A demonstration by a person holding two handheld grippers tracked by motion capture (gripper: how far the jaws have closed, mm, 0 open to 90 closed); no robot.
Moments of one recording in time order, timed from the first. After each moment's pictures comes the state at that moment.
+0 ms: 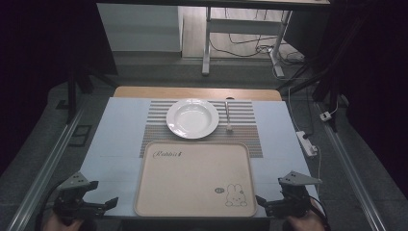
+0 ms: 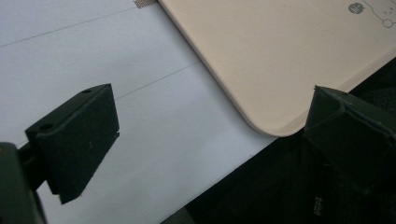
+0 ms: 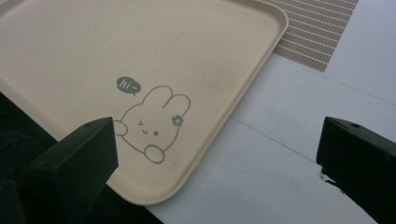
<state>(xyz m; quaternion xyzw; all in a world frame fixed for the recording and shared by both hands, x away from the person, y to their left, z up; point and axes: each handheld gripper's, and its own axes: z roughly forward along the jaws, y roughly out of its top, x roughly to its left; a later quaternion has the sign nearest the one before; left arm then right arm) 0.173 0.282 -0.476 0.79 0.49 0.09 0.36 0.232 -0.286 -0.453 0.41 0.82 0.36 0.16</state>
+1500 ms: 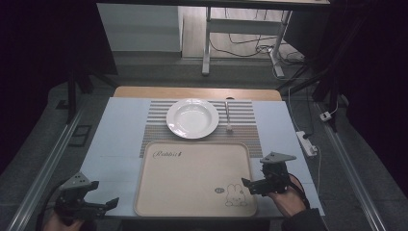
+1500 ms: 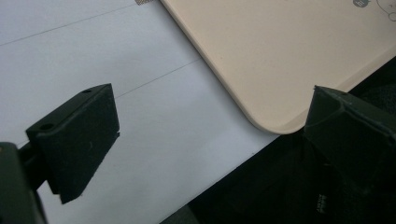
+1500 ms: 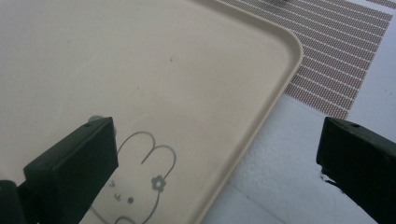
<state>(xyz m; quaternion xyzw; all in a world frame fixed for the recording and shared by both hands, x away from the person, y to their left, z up) 0.174 0.280 -0.477 0.79 0.49 0.09 0.35 0.294 -0.249 -0.463 0.40 0.84 0.34 0.15</state>
